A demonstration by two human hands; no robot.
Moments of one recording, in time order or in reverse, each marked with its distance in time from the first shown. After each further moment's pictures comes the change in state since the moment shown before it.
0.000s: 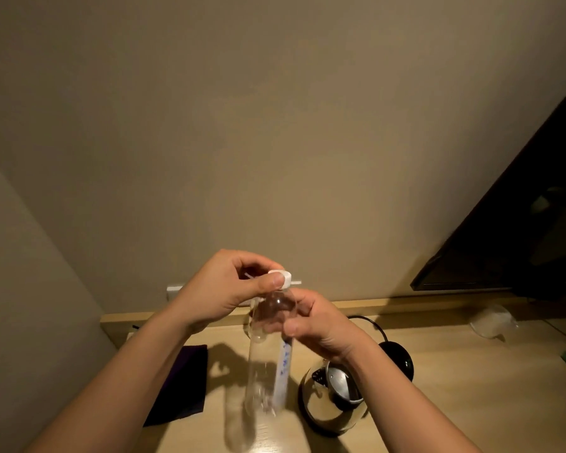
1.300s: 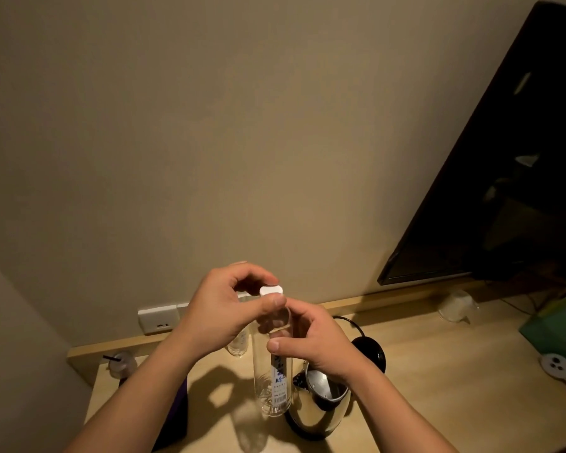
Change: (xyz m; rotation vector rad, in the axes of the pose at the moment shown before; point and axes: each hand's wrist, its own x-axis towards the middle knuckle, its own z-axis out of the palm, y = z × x) left_hand 0.003 0.005 0.040 0.070 0.070 0.199; right_hand -0.053 -0.012 0.007 -0.216 0.362 -0.074
